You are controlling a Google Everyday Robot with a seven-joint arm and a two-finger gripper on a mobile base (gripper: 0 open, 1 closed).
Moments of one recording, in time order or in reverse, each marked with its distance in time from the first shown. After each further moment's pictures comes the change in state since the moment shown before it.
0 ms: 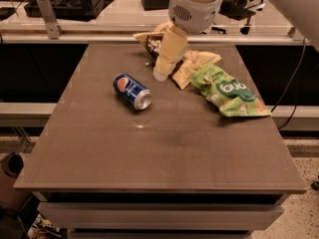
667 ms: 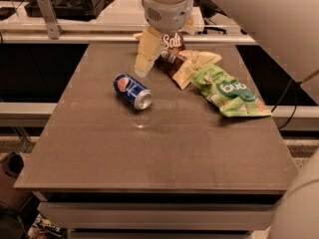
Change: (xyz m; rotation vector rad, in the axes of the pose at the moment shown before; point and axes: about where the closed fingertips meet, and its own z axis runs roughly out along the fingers) arm -0.040 0.002 0.026 0.023 0.083 0.071
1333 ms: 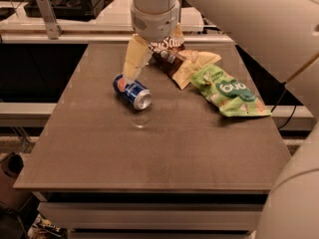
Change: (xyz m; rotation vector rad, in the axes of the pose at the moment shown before) arm -0.017 0.026 0.016 -0.031 0.011 0.013
